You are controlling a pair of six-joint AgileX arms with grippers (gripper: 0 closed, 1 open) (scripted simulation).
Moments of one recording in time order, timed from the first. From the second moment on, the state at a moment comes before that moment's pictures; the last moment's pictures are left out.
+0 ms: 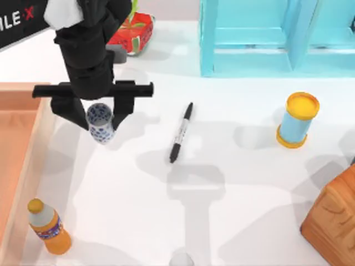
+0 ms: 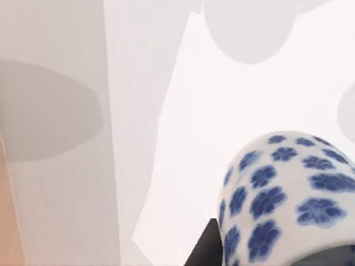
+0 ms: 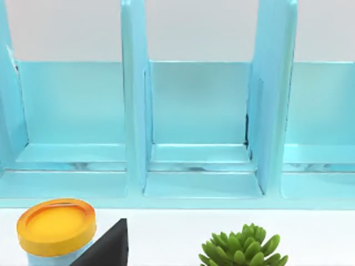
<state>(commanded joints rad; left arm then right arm) -0.41 2.03 1.69 -1.24 0.00 -0.38 0.00 0.00 0.00 0.00 0.00 0.00</state>
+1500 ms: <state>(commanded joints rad) -0.41 2.07 1.55 -1.07 0.00 -0.38 0.00 0.00 0.00 0.00 0.00 0.00</state>
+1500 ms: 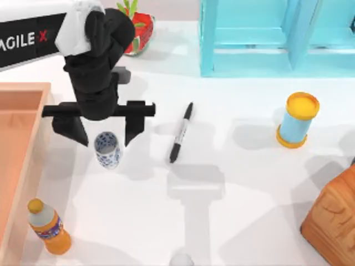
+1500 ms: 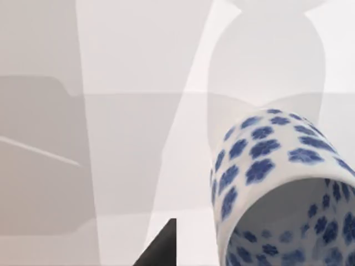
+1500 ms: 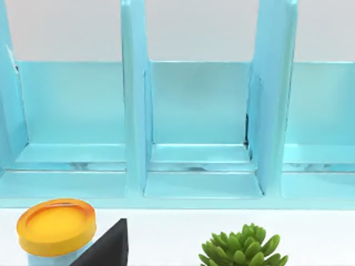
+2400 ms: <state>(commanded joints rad) -0.41 2.09 1.72 -1.24 0.00 -0.39 0.00 0.00 0.00 0.00 0.00 0.00</state>
